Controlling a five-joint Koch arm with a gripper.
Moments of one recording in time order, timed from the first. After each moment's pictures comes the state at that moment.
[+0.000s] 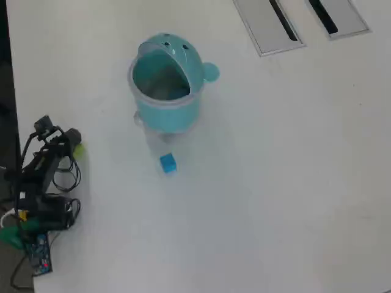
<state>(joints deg) -72.5 108.2 139.4 15.6 -125.1</state>
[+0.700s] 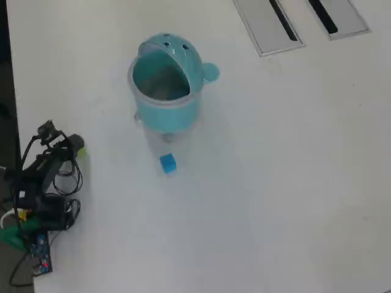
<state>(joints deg) -70.5 107.3 143.0 15.1 -127.5</state>
